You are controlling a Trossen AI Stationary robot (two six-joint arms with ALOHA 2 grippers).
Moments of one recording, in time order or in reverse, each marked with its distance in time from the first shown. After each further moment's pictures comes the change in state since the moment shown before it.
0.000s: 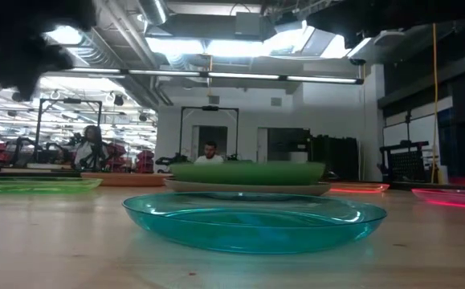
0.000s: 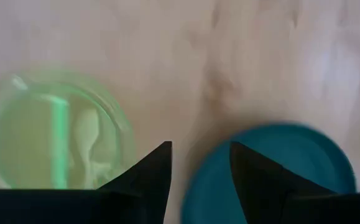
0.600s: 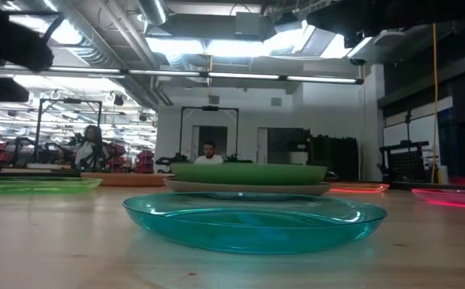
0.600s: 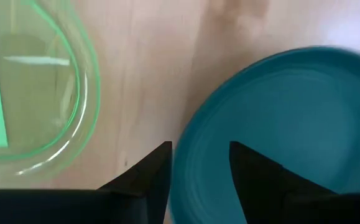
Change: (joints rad) left arm -0.143 0.000 -0.196 0.081 0.062 -0.171; right arm 0.000 0.000 0.000 0.001 -0.001 -0.004
